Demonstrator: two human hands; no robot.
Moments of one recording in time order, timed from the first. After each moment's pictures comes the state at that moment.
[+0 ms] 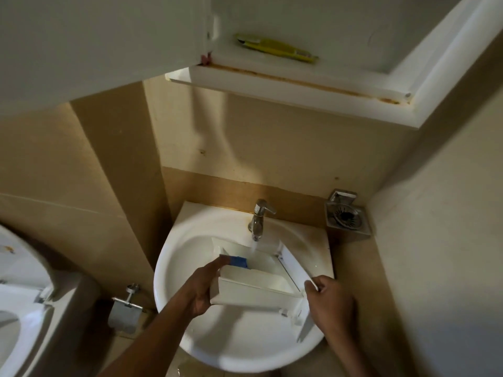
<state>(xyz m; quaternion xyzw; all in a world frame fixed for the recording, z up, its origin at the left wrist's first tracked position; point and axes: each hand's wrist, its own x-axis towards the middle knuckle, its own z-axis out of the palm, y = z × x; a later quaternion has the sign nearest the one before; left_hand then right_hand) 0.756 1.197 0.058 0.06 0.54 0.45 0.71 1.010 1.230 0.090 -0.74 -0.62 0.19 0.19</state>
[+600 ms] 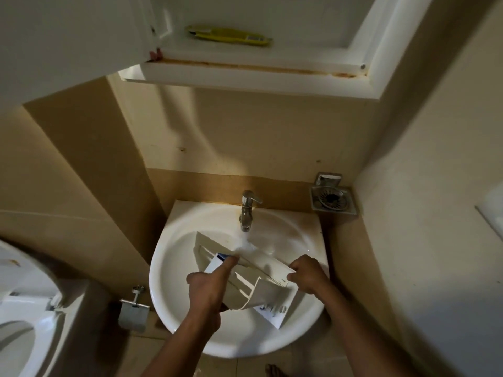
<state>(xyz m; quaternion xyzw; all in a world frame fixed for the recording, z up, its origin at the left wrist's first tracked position) 0.823 1.175 0.089 0.04 0.72 0.48 0.50 1.025 1.289 0.046 -0.63 -0.69 0.35 -0.05</state>
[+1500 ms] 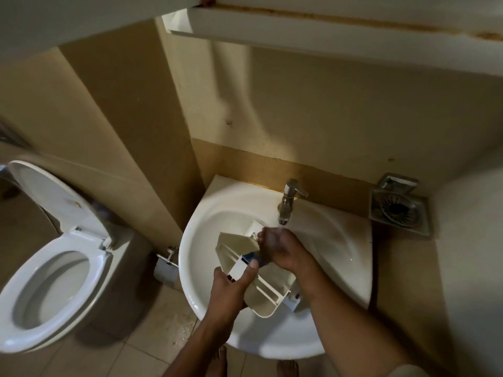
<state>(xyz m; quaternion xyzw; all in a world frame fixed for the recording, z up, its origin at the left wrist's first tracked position) 0.825 1.155 0.049 0.07 0.67 0.54 0.50 0.891 1.334 0.001 -0.41 -0.26 0.86 0.12</state>
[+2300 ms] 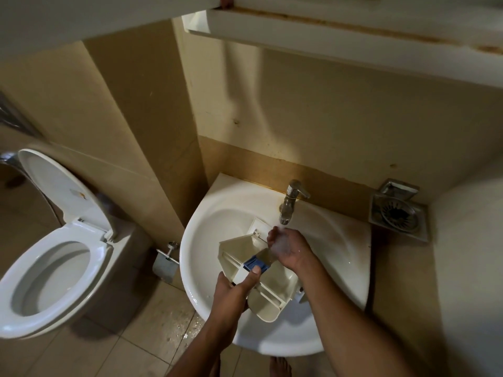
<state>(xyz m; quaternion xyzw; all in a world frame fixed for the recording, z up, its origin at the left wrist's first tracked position) 0.843 1.148 0.055 0.07 0.63 0.58 0.51 0.898 1.336 0.013 -0.46 -0.11 0.85 0.22</state>
